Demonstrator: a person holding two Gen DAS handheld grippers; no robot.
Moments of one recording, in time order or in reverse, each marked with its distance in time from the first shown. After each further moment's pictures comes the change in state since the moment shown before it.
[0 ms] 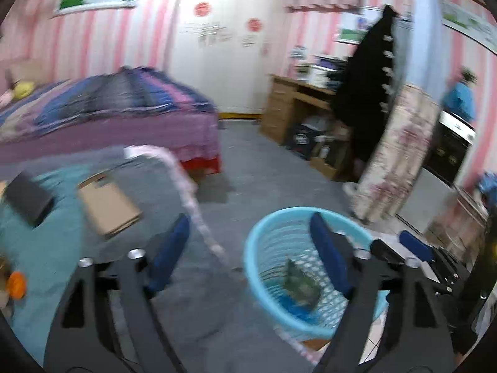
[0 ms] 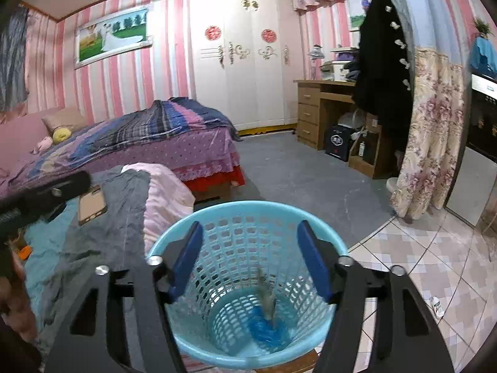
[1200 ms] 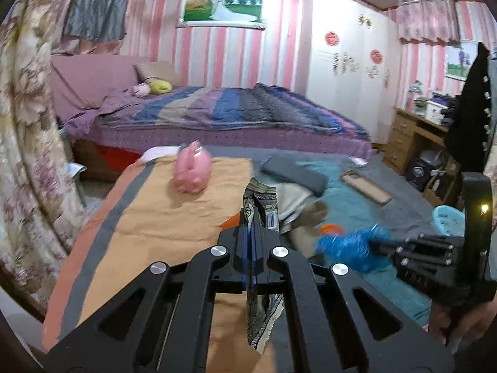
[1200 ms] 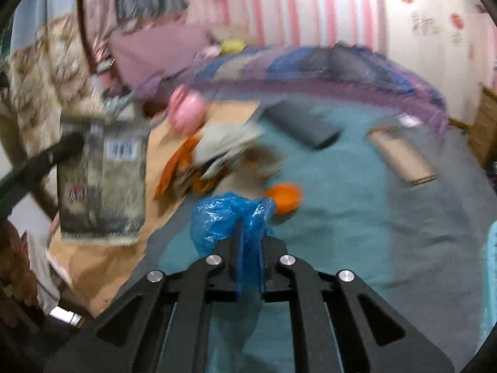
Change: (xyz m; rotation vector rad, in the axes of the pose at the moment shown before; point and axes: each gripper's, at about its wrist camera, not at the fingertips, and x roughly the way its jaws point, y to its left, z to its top) left arm -0.264 0.257 -0.064 -0.135 -0.118 0.491; right arm -0.038 0.358 -0.059 -0.358 0.248 0.647
